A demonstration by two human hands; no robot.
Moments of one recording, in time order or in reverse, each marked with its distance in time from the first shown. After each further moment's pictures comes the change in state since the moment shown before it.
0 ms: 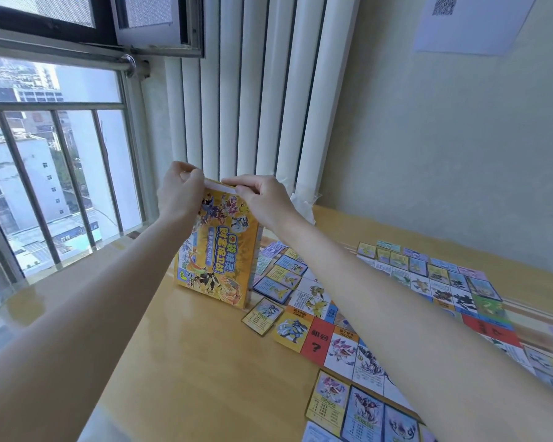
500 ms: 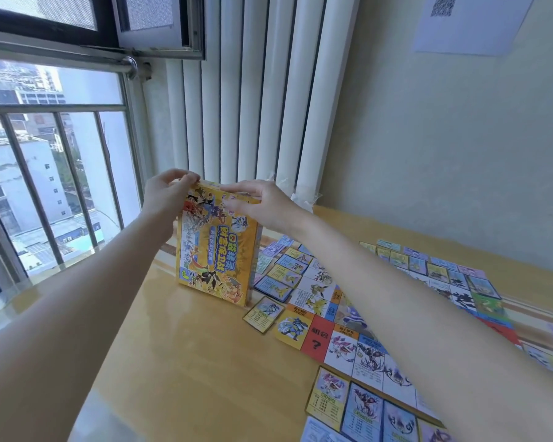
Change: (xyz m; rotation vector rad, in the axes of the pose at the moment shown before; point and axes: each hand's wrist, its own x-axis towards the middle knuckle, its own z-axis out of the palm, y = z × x) left_hand 0.005 -0.006 -0.025 -0.121 -0.150 -0.064; right_hand 0.000 0.003 -0.010 -0.053 -0.239 0.029
